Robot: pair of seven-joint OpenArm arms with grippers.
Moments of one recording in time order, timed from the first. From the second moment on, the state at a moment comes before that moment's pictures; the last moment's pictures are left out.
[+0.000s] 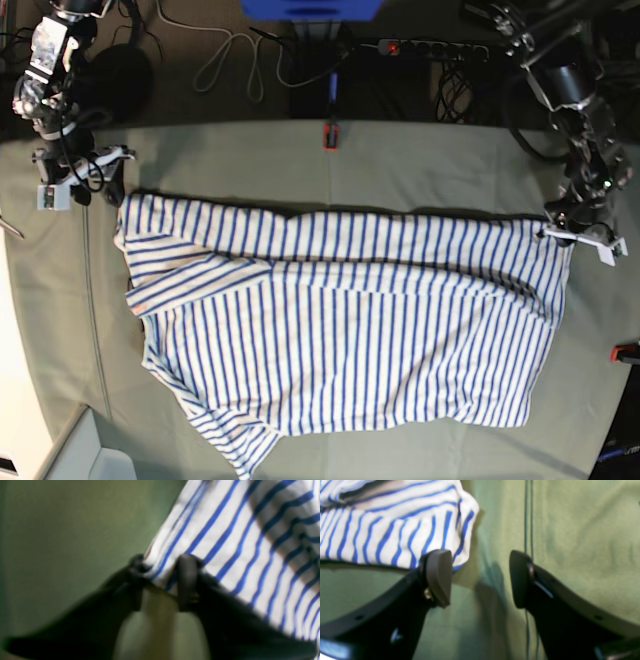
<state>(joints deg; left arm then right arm) -6.8 -9.6 -37.7 58.5 -8.5 -14.5 24.1 -14.2 7.0 32.6 76.4 6.8 34.5 -13.9</state>
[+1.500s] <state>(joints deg) -1.9 -9.8 -37.5 63.0 -8.1 -15.1 24.0 -12.3 9.3 25.4 76.1 6.8 38.4 -14.6</state>
